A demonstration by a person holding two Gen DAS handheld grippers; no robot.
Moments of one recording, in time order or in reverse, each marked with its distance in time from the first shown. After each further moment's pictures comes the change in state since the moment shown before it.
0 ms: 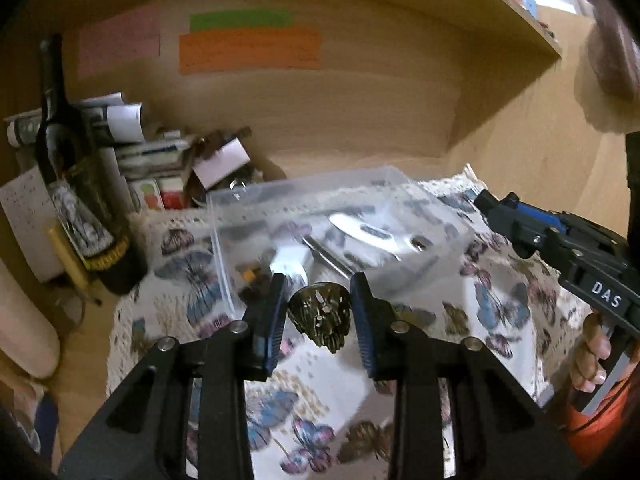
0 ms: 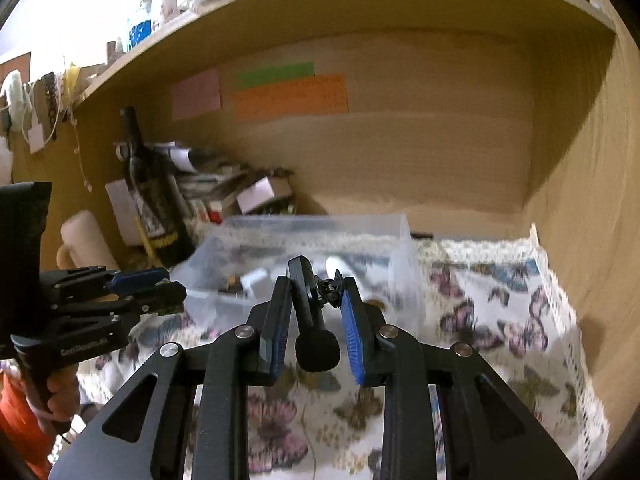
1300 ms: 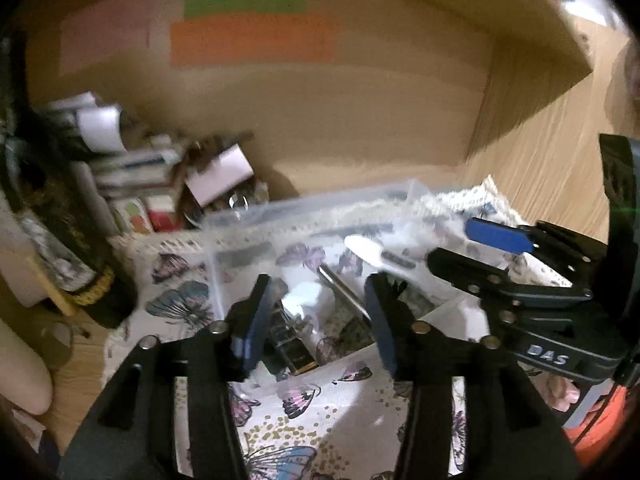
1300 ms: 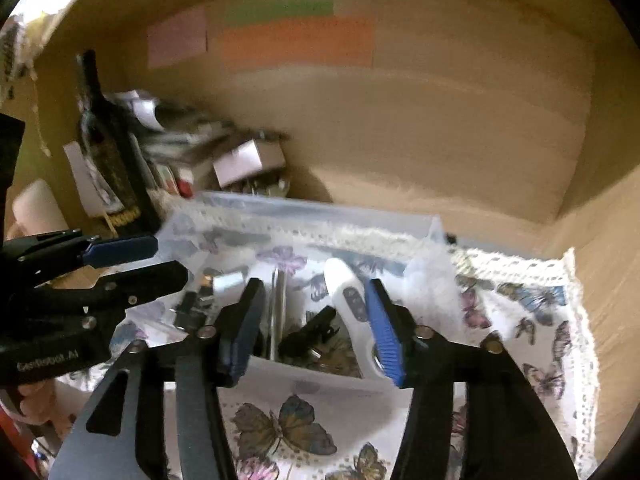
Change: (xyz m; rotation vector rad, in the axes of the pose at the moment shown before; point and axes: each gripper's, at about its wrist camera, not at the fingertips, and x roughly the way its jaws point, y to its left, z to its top) left arm 0.035 0.015 0.023 -0.013 -0.002 0.013; right arm 0.067 0.010 0.021 -0.078 0.120 -0.045
